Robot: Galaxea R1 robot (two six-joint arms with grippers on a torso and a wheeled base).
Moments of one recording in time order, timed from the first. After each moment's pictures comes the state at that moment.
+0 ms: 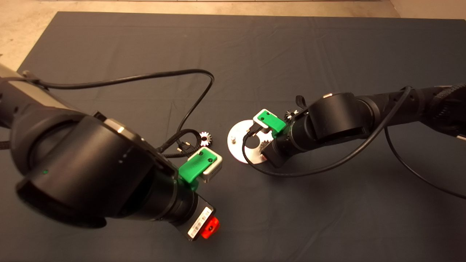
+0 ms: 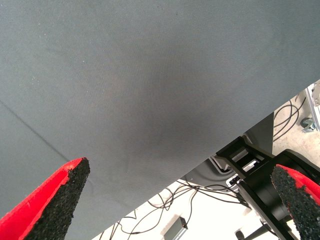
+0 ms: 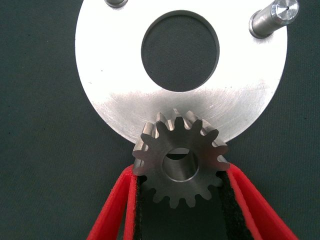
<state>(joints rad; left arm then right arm) -0.47 2.57 -0.42 0.33 1.53 -1.50 0.26 2.66 -0.88 -0.64 -1.50 1.04</state>
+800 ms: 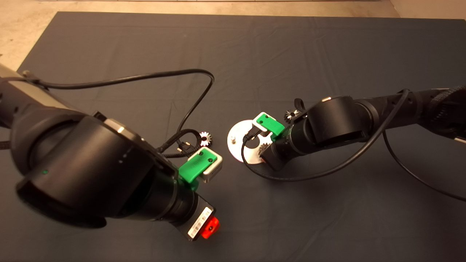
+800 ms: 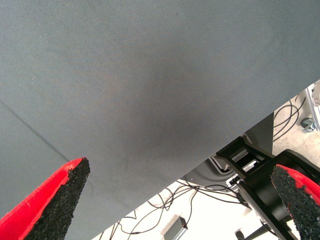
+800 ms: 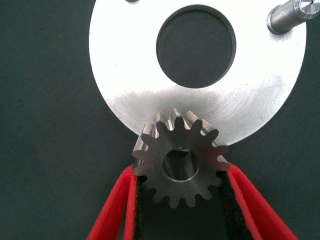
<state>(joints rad) -0.47 2.56 -0.42 0.33 1.53 -1.50 0.25 2.66 -0.87 -0.64 -1.50 1.04</state>
